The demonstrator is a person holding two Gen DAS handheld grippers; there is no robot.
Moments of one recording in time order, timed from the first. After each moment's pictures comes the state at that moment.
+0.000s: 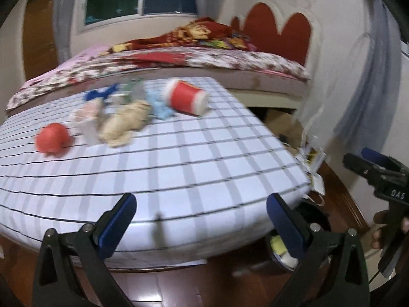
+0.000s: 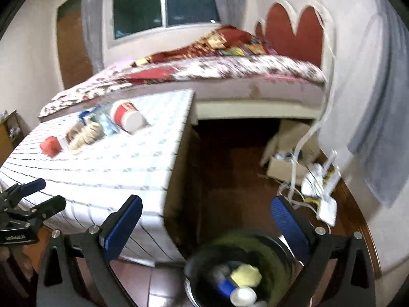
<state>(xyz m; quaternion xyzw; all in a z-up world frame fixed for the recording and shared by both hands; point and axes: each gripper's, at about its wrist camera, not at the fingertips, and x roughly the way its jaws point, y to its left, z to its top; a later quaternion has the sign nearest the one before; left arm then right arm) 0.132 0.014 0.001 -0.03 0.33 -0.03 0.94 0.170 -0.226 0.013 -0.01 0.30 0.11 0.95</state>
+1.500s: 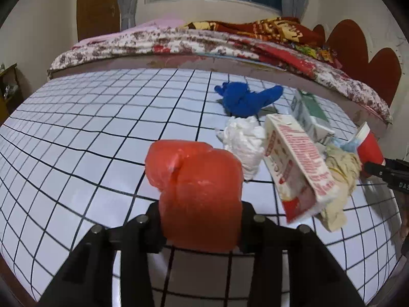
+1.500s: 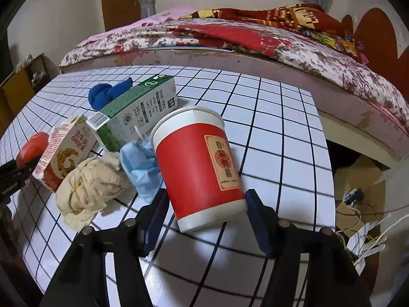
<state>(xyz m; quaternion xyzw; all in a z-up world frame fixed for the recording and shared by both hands) 0.245 0.240 -0.029 -0.09 0.36 0.11 0.92 0.390 -0.027 -0.013 -0.10 0.40 0.23 0.88</state>
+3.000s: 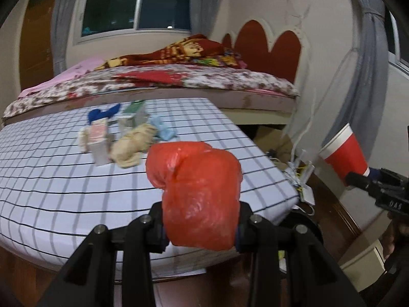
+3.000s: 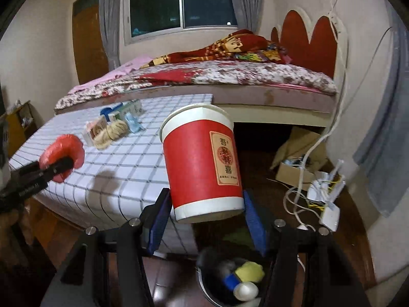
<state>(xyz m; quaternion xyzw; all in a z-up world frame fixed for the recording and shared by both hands) 0.123 0.024 0.023 -0.04 0.29 -0.08 0.95 0.129 -0.247 0.028 -0.02 0.31 0.13 0.94</state>
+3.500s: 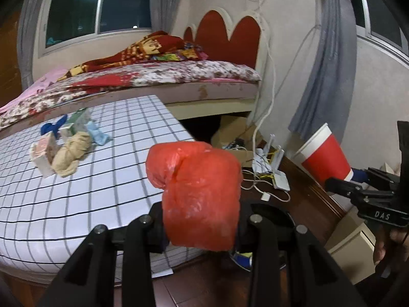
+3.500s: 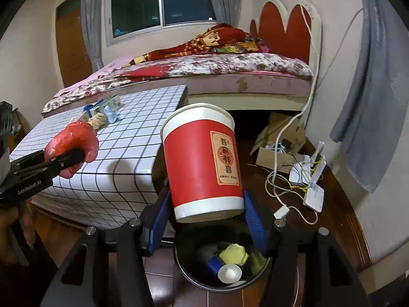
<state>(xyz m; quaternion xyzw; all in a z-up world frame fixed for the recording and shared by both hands) 0.116 -0.064 0.024 0.00 0.30 -0.16 0.94 0.099 -0.304 0.012 0.00 0.32 0.08 0.94</state>
